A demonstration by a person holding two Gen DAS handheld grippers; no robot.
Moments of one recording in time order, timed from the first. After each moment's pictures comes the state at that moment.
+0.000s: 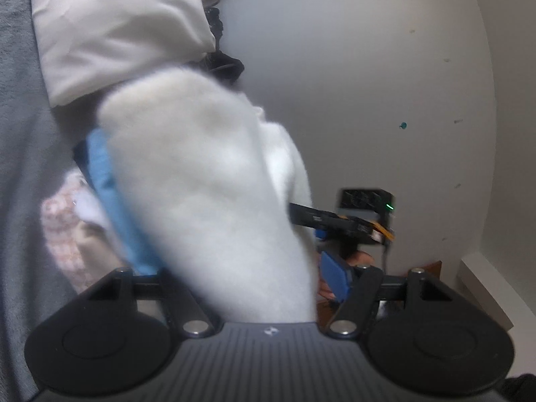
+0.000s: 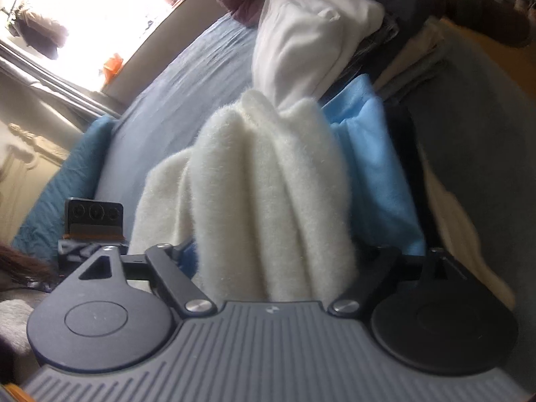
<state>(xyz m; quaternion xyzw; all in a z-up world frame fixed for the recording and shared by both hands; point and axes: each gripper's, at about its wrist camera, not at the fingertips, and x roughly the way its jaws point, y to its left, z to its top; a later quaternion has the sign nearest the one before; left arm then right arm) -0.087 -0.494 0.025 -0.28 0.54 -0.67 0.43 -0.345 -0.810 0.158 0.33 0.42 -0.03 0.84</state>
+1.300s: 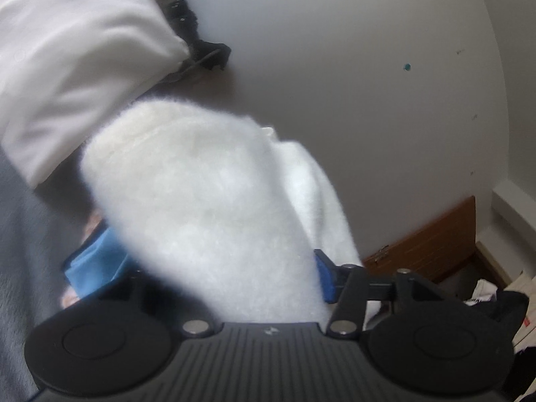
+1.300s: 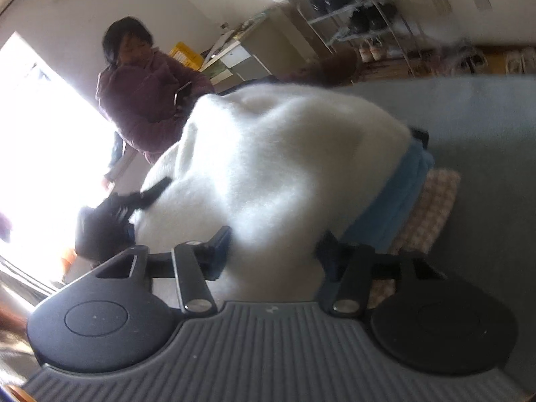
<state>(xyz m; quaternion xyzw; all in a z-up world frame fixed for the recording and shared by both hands) -0.082 -0.572 0.053 -0.15 0.50 -0.72 0.45 -0.534 -0.625 0.102 0.46 0.14 -0.29 0.83</state>
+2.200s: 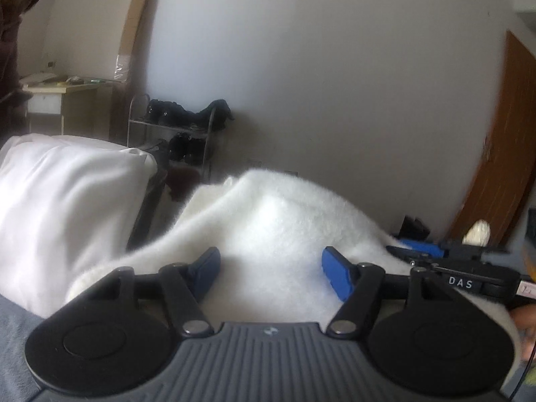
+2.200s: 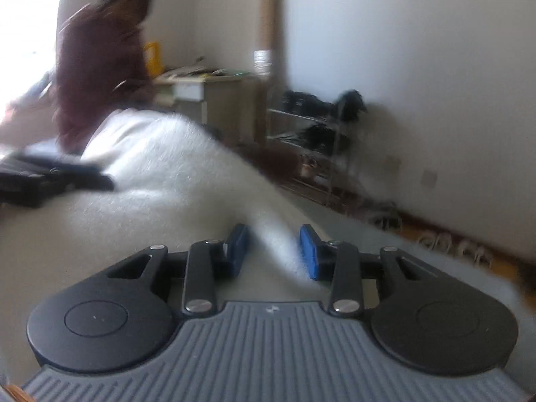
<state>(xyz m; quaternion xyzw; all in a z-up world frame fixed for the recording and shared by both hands) -0.182 -0.620 0.119 0.09 0.24 -0.73 0.64 -0.456 -0.642 0.091 0.14 0.16 -0.48 0.85</state>
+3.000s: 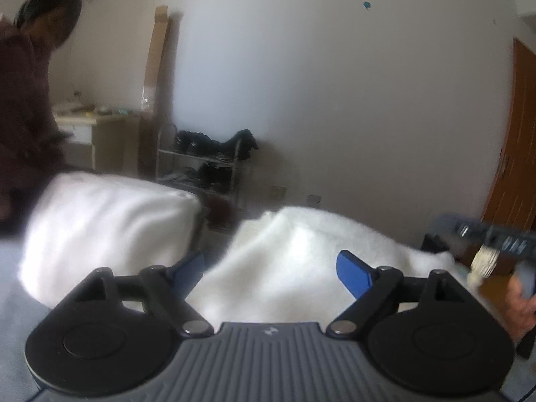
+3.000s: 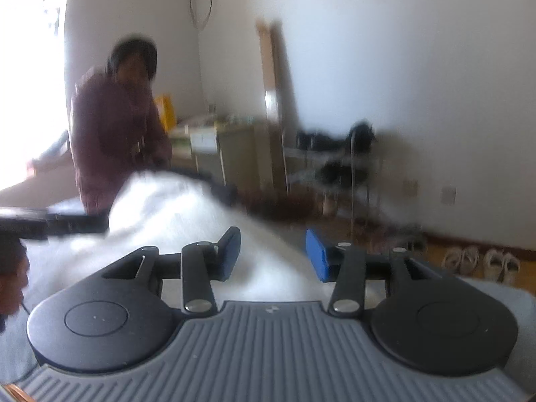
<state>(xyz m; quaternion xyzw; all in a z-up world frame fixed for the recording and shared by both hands) -0.150 -0.518 0.145 0.09 0.18 -0.70 0.68 -0.473 -0.601 0.146 0.12 0.07 -0.45 0.88</state>
